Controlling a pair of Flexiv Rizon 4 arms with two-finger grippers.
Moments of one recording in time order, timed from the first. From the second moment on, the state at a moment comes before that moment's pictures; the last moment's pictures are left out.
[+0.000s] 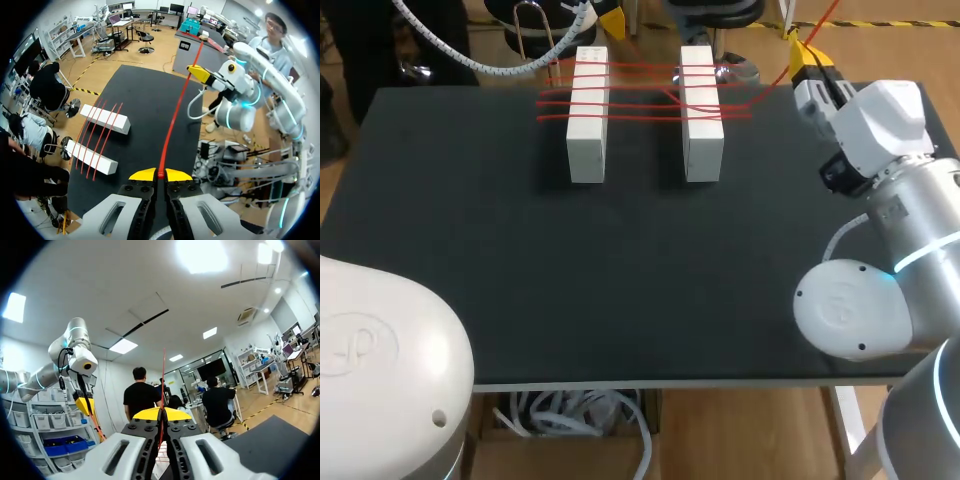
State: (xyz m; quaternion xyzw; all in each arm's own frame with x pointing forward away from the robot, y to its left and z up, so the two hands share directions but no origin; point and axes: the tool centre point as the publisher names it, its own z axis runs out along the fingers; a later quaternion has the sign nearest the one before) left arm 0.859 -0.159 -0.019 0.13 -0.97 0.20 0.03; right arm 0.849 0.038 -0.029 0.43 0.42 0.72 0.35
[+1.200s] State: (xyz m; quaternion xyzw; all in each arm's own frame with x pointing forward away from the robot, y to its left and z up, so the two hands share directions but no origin) left arm 0.859 -0.159 -0.020 0.13 -0.97 0.20 0.03; right arm 0.860 0.097 -0.022 0.40 0.50 0.62 0.46
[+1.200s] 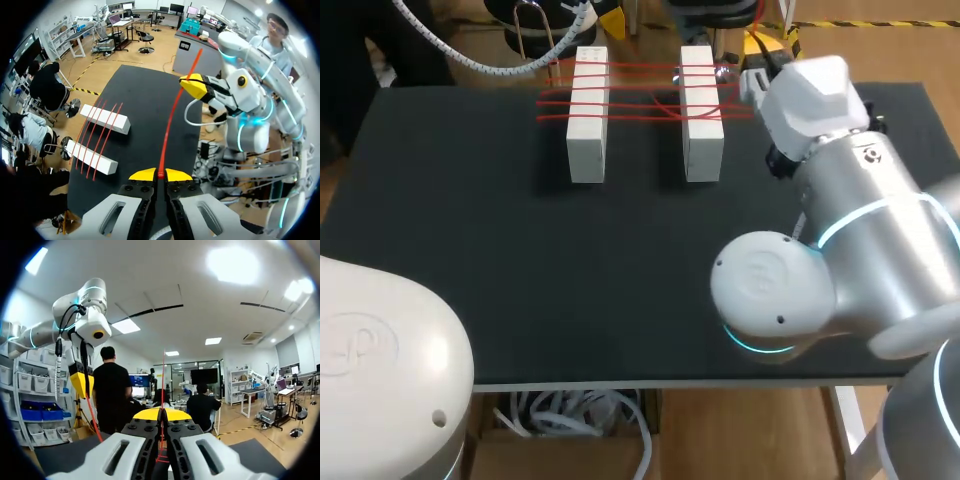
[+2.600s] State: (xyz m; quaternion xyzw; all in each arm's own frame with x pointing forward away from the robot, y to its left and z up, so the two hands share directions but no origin) left arm 0.859 -0.159 -0.020 0.13 -0.97 0.20 0.03; right arm 0.877 0.110 -0.025 0.51 0.40 0.50 0.57
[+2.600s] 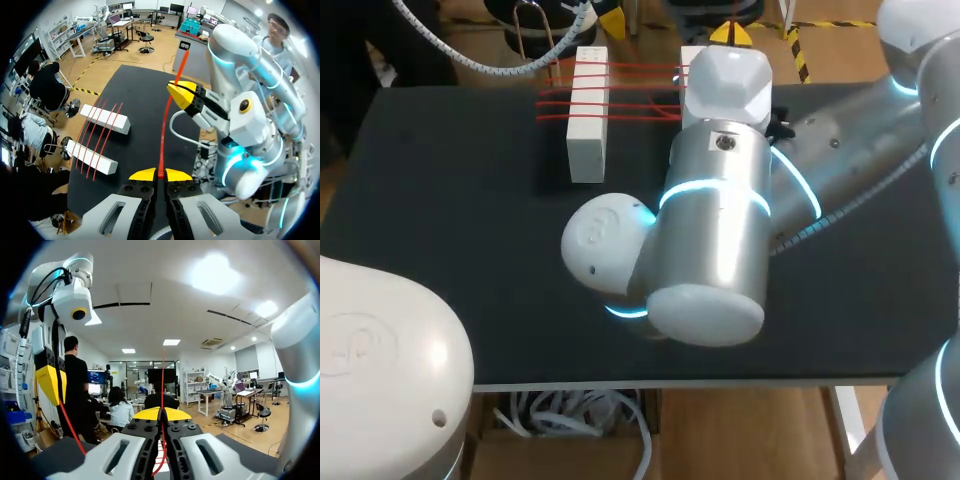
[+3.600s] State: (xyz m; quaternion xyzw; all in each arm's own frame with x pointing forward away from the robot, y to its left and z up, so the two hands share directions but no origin) left arm 0.859 -0.159 -0.019 0.13 -0.97 0.20 0.03; right arm 0.868 0.099 -0.028 0.36 0.47 0.48 0.65
